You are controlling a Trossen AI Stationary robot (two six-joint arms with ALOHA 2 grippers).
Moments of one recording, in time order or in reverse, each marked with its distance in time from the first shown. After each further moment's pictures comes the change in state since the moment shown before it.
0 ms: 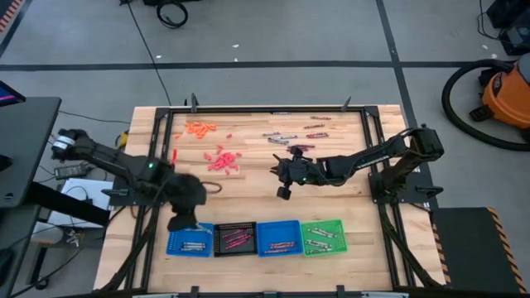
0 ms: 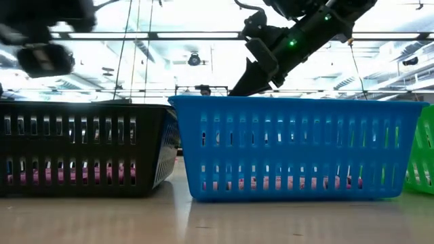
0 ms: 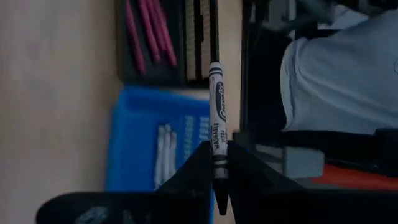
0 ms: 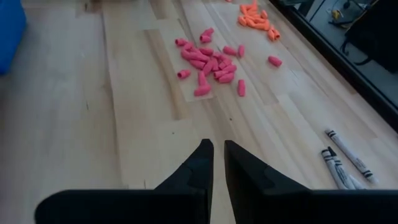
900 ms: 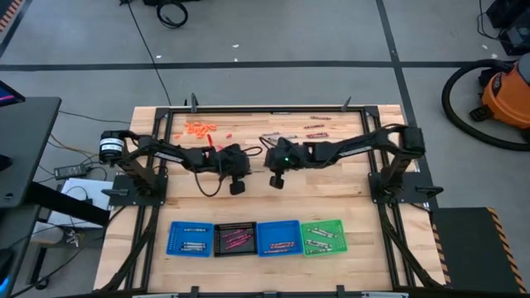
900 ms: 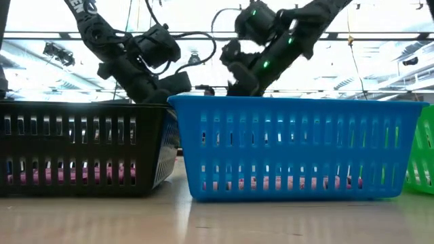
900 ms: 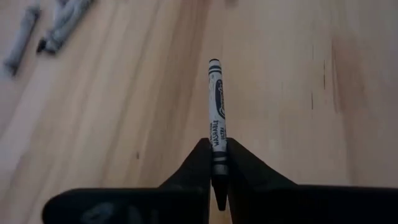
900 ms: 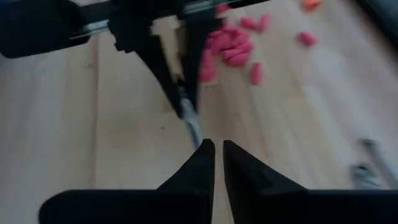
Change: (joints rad) left arm 0.458 0.646 0.013 0.752 -0.526 0.677; right arm -0.179 0.147 0.165 -0.124 -0.287 -0.100
